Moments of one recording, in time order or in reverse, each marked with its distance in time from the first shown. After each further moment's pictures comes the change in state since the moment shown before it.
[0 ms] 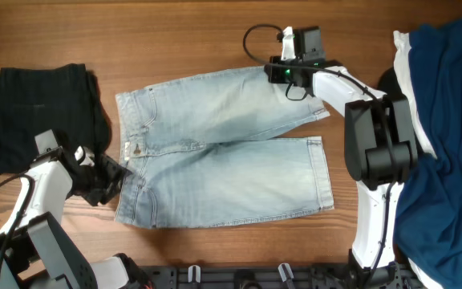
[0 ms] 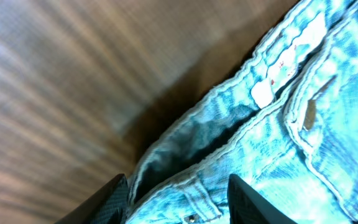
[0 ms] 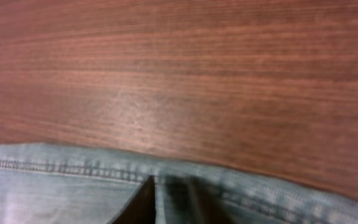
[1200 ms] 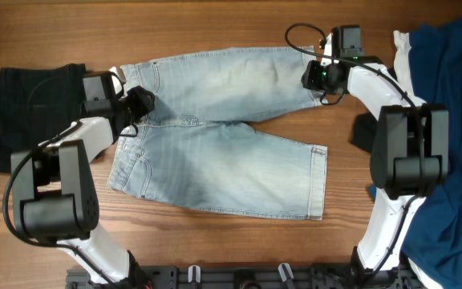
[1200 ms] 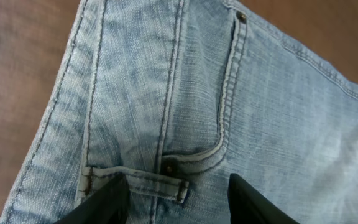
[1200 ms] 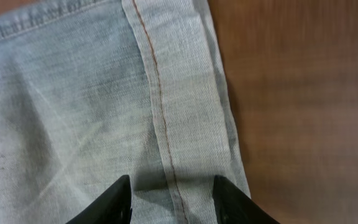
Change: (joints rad) left arm -0.330 0.395 0.222 0.798 -0.073 -0.017; right arm -0.140 -0.130 -0.084 -0.232 0.119 0.009
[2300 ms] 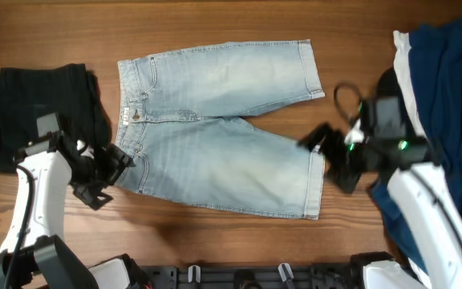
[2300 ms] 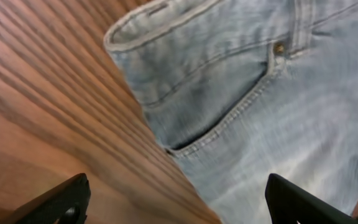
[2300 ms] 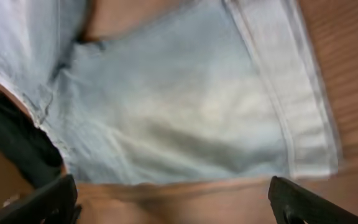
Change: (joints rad) left arm 0.234 -0.468 -0.074 -1.088 -0.030 -0.083; right arm 0.060 -0.961 -0.622 -0.503 -0.263 0.647
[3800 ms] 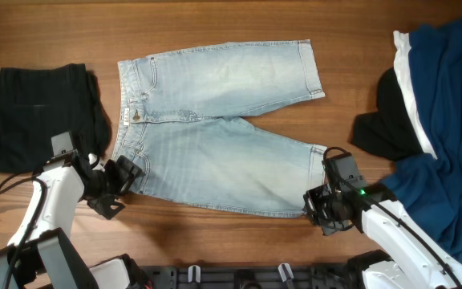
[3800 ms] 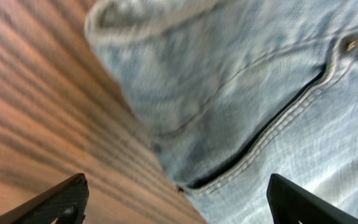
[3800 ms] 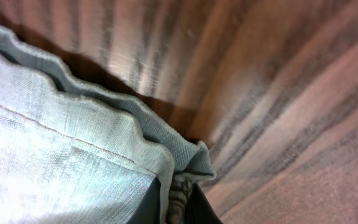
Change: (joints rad) left arm 0.000 0.000 -0.194 0.216 0.055 -0.027; right arm 0.159 -0.031 -0.461 0.274 0.178 0.595
